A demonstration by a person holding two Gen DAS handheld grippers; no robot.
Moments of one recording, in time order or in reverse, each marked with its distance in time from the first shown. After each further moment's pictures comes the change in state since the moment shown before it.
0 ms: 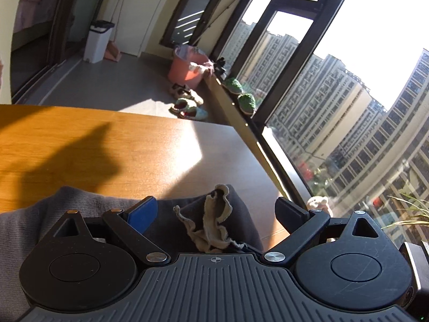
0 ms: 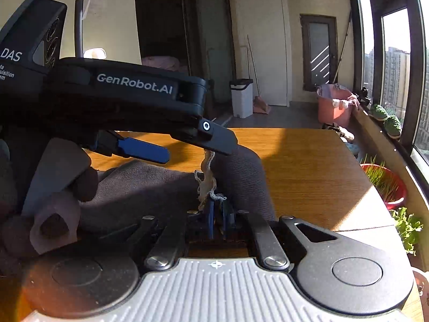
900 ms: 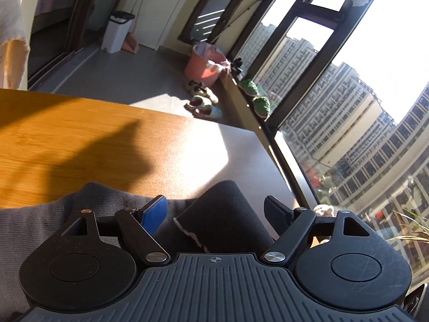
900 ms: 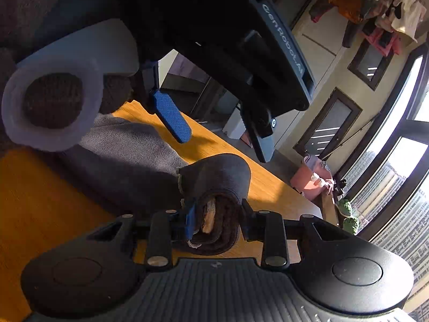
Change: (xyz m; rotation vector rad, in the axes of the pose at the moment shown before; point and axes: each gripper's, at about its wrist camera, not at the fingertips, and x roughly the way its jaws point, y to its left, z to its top) left arm -0.027 0.036 0.007 -0.107 0.011 -0.013; right arm 0.029 0.105 -0.022 -0.685 -0.014 -0.221
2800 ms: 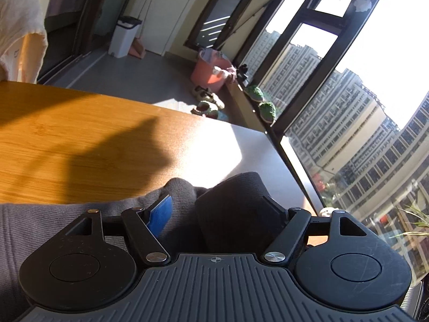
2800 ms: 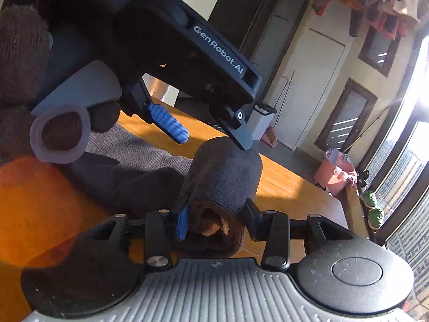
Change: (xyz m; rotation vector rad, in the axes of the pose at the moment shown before) left arm -0.017 0.022 -0.016 -0.017 -0.056 0.018; right arm -0.026 -0.018 -0.002 0.129 -0.016 0.109
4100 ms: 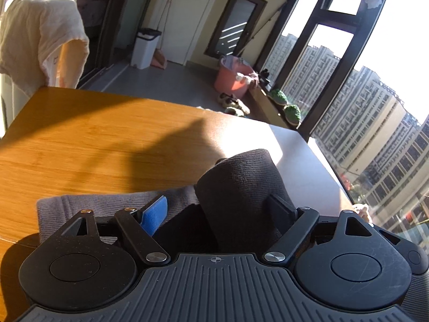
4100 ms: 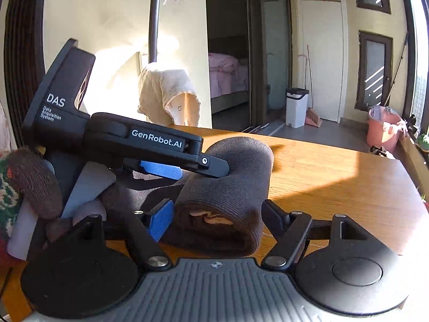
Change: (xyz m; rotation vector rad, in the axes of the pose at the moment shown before) left arm -0.024 0.038 -0.015 0.030 -0.025 0.133; right arm 0.009 -0.042 0.002 0.539 -0.044 0.336
